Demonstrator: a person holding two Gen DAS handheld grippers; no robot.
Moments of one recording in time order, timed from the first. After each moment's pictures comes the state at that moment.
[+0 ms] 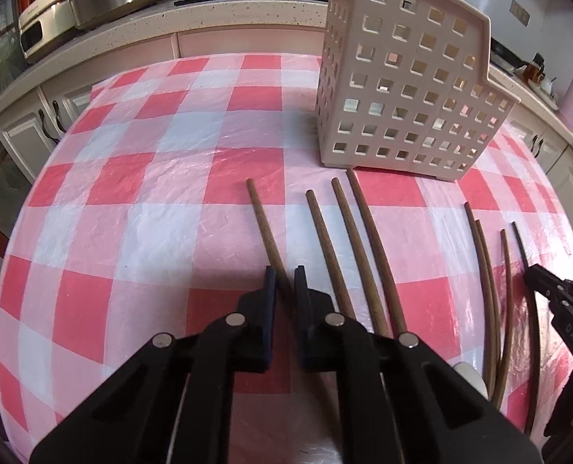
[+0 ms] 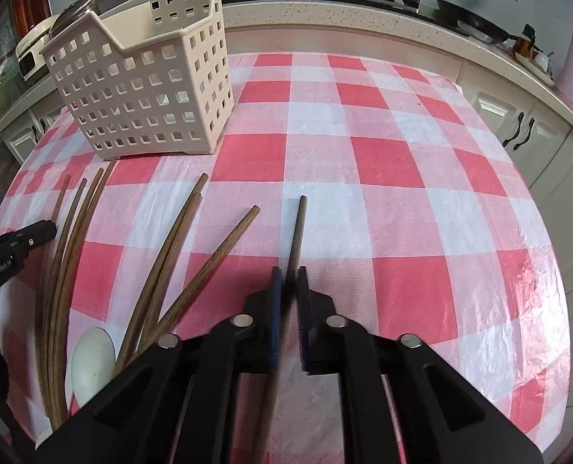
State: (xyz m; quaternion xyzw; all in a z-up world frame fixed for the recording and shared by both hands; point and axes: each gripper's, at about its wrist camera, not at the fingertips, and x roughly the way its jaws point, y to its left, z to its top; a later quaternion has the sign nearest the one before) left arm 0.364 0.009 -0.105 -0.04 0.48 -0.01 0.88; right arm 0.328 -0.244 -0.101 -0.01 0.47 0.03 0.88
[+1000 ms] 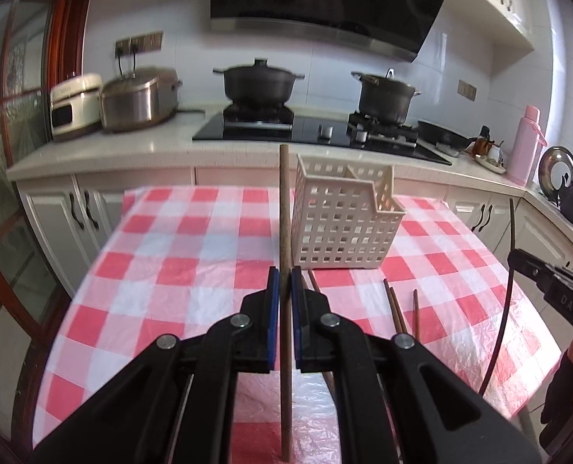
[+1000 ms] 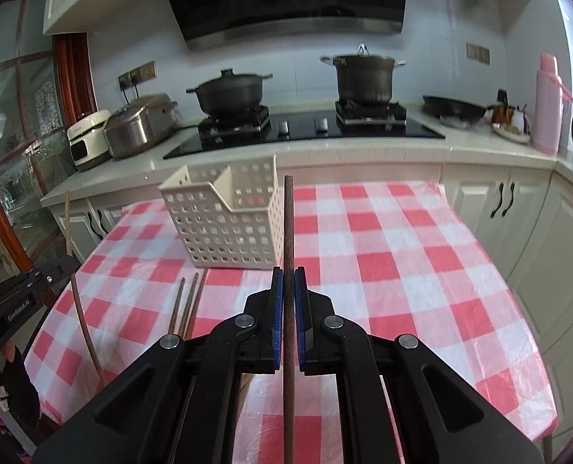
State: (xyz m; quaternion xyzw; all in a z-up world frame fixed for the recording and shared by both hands) left arm 0.237 0.014 0.019 -0.03 0.27 -0.04 0.96; right arm 0.227 -0.234 0.024 0.04 0.28 0.06 0.96
